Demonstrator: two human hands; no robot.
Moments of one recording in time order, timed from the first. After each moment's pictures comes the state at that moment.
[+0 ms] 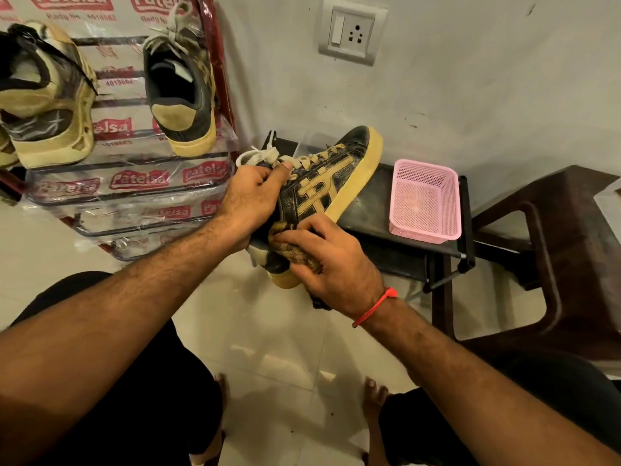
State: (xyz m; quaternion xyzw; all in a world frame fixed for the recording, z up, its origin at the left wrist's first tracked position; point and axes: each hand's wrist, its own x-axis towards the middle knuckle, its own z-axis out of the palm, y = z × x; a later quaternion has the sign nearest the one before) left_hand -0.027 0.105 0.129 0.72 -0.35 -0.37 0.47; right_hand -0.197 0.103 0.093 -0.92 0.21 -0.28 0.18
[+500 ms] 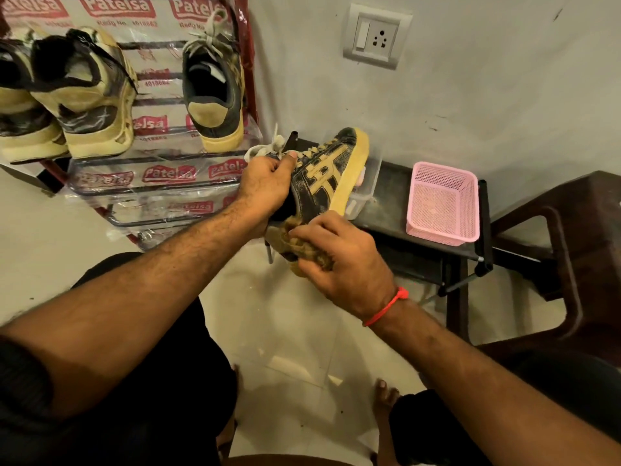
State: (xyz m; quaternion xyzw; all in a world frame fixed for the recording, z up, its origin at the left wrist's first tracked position) left_hand -0.017 0.109 0.135 0.75 -0.28 -0.35 0.48; right_hand -0.188 0.128 0.102 -0.92 0.20 -0.30 0.17
